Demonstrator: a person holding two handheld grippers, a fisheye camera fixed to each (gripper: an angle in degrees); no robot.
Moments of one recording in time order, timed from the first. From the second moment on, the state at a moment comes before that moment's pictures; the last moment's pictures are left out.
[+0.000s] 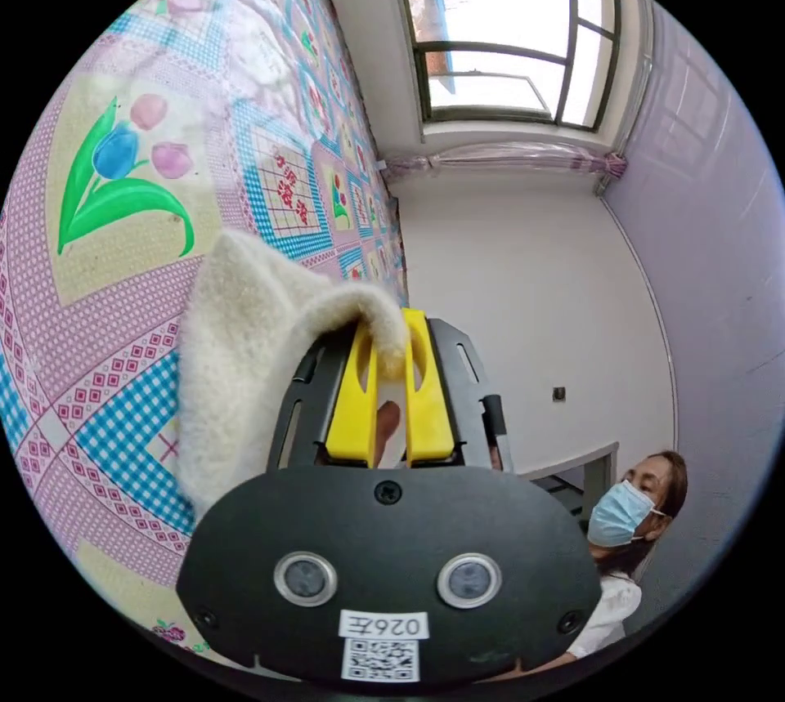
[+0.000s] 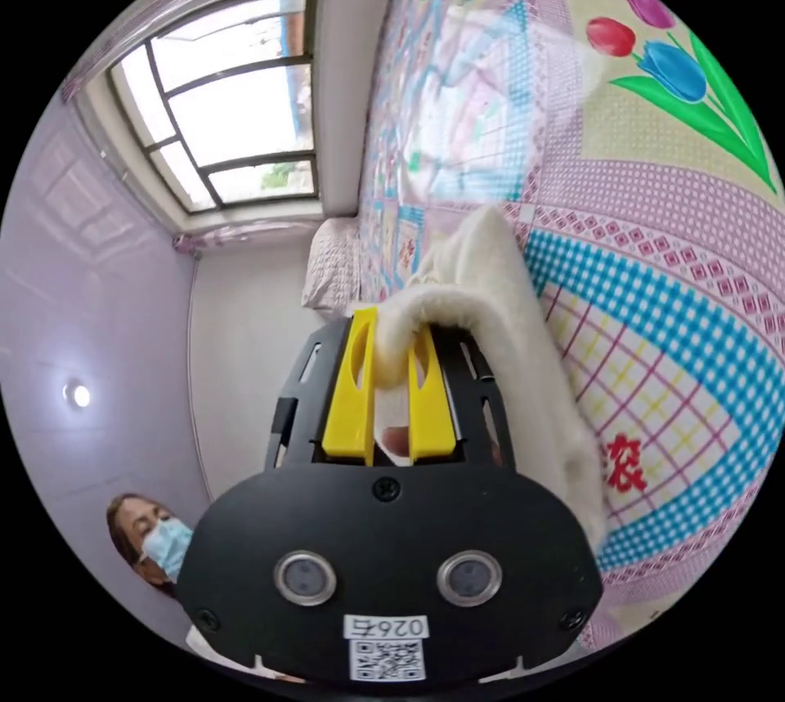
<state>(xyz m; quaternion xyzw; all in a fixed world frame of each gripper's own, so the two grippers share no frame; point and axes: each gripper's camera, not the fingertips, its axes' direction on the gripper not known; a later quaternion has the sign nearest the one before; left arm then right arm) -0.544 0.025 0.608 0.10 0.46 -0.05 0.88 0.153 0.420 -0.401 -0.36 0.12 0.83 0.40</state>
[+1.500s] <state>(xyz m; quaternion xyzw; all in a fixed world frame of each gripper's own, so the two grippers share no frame) -0.461 0.351 0.687 0.30 0.03 0.04 0.95 -0.127 0.190 -0.432 -0.55 0.27 0.53 0.58</state>
